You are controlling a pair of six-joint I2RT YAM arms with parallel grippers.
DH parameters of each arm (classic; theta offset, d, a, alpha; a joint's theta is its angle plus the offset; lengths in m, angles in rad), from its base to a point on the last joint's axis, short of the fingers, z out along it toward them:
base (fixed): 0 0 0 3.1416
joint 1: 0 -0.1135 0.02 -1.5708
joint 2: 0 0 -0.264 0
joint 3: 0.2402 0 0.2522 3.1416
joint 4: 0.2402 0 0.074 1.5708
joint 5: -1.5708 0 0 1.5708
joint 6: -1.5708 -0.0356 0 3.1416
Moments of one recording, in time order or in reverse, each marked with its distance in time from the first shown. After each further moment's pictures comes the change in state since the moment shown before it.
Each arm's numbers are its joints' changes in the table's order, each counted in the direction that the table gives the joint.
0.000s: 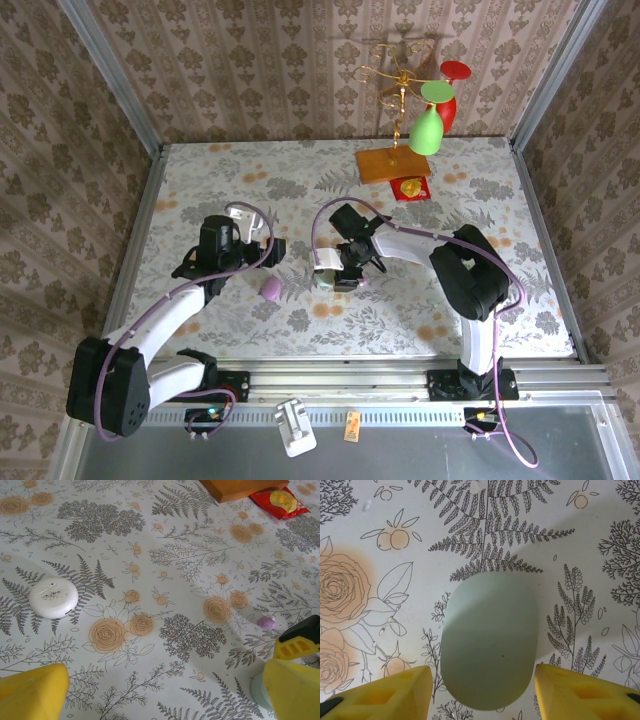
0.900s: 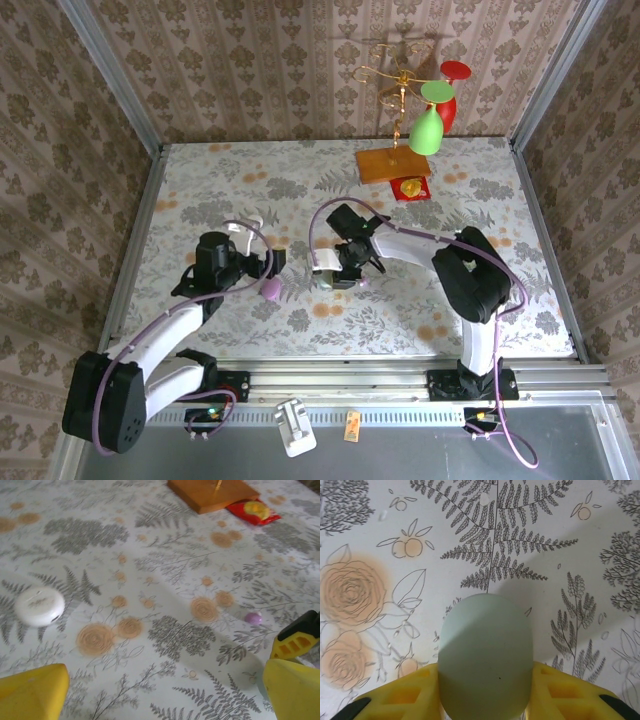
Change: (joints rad) left arm 0.008 0.090 -0.177 -0.218 -0.066 -0.042; right arm -0.006 0.043 0.002 0.033 -0.010 -0.011
